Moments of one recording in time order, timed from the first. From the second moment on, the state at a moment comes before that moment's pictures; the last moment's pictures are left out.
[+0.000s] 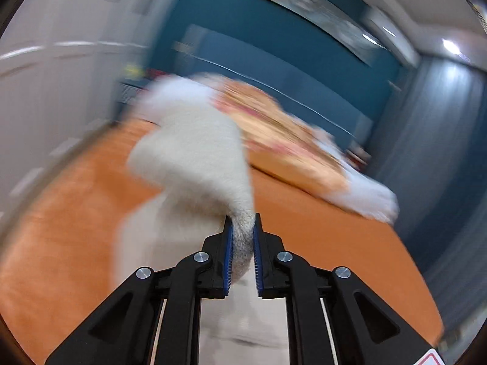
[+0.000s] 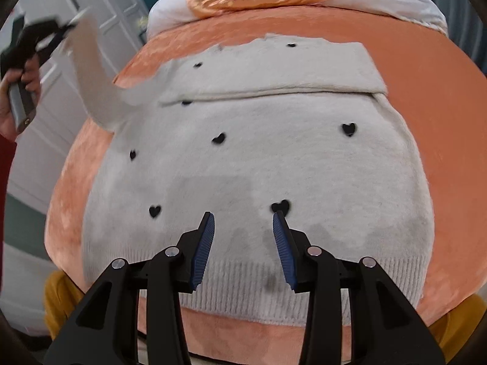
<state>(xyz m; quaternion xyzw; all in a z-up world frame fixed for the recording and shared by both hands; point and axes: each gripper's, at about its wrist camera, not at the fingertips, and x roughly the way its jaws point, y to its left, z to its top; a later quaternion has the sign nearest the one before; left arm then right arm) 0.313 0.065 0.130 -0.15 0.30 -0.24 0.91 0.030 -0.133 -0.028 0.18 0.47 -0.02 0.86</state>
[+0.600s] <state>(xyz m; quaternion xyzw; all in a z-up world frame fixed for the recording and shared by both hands) 0.280 0.085 -0.053 -0.27 0.48 -0.08 0.83 0.115 -0.252 -0.028 0.18 0.41 -0.08 0.89</state>
